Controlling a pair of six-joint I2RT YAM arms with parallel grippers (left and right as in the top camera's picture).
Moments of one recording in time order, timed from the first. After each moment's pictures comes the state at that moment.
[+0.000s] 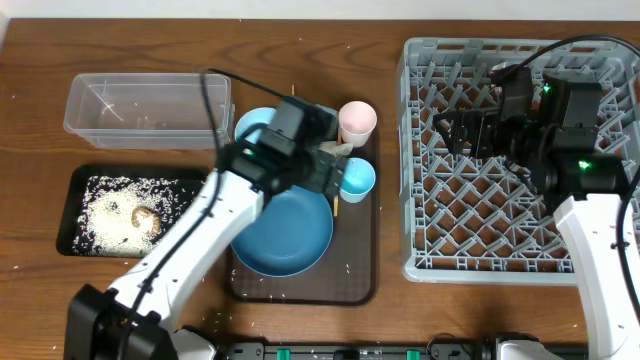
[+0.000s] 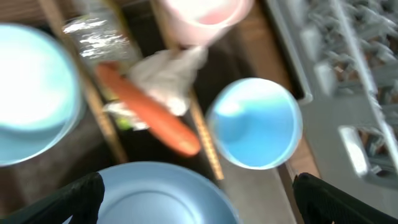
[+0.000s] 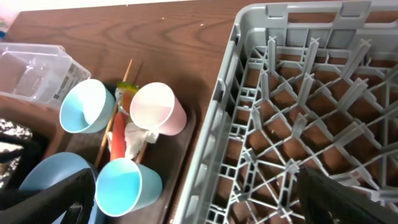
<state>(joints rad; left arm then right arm) -0.47 1.52 1.21 -0.73 0.14 -0.17 0.01 1.33 1.18 -0.60 -0.44 0.07</state>
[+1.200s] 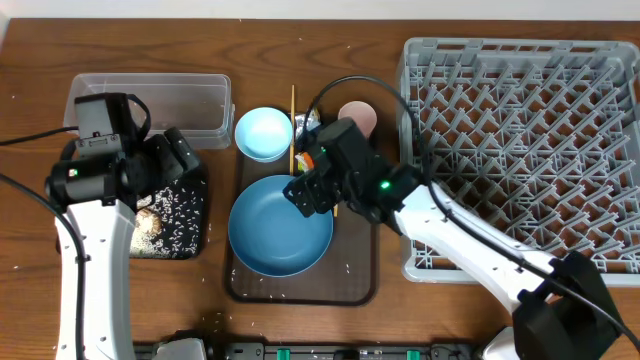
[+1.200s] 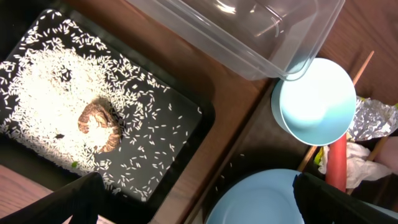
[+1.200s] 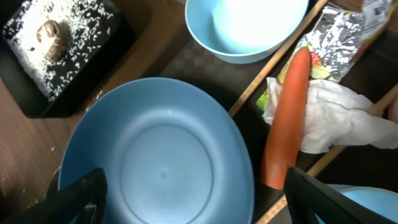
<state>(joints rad) 0.18 1.30 1.23 -1.02 0.02 -0.40 0.76 1.67 1.18 -0.38 -0.19 0.20</state>
